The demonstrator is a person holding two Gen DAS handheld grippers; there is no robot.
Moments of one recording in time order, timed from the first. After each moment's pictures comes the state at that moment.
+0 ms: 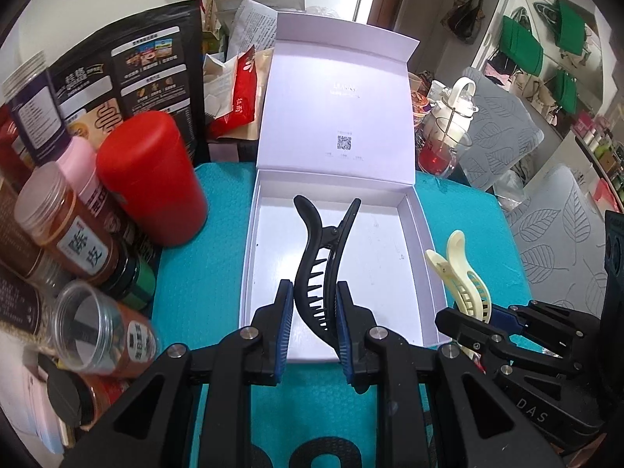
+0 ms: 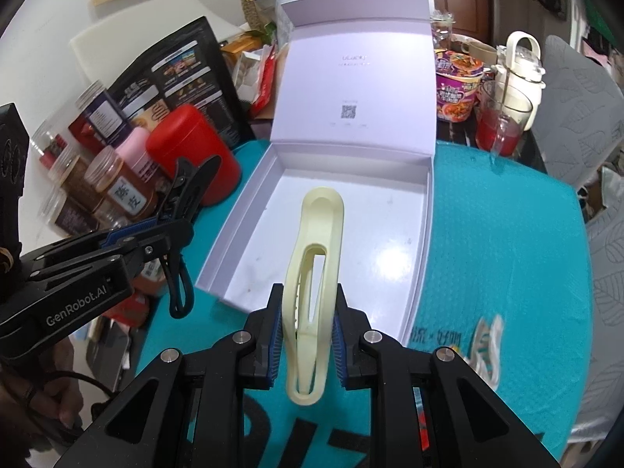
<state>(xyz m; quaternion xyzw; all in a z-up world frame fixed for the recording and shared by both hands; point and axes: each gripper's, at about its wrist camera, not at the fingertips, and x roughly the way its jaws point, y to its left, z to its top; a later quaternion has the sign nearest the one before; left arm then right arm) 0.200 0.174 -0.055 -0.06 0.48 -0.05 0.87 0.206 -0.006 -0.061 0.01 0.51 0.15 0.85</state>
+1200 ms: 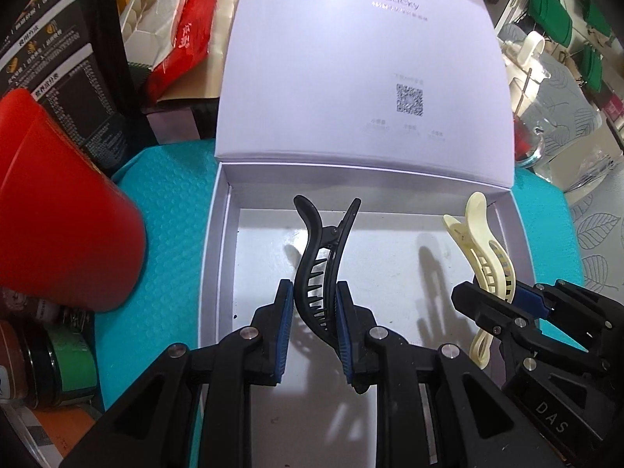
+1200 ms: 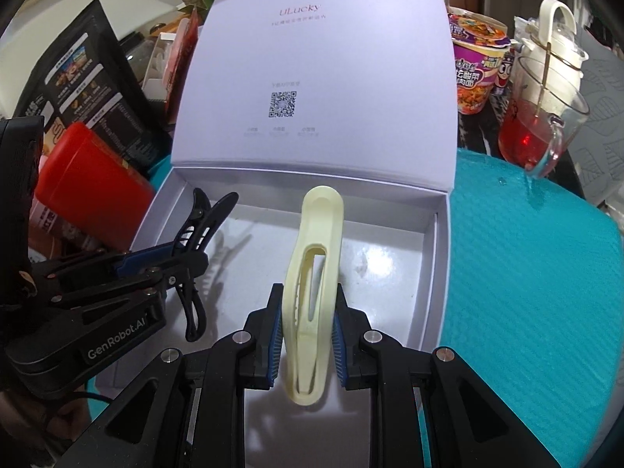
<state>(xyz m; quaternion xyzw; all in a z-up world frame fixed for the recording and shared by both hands) 0.333 0.162 -0.168 -0.04 0.56 -0.05 0.83 0.337 -0.016 -0.151 0.00 0.54 0.12 0.83</state>
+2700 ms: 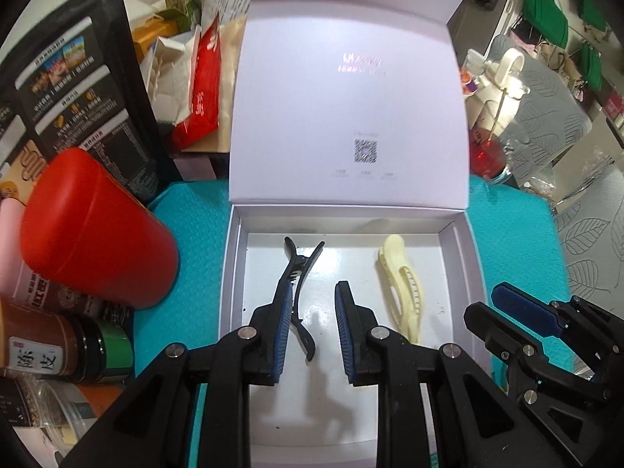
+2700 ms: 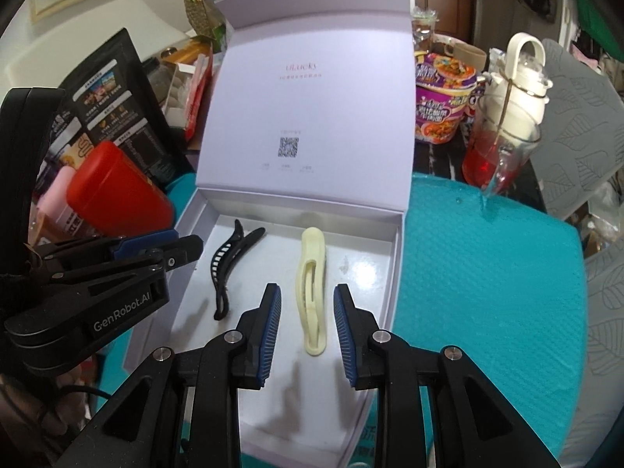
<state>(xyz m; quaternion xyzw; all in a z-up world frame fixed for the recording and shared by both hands) 0.323 0.148 -0.101 -0.02 0.53 -0.03 0.85 0.300 -0.024 -0.089 -0.01 0.51 0.11 0.85</state>
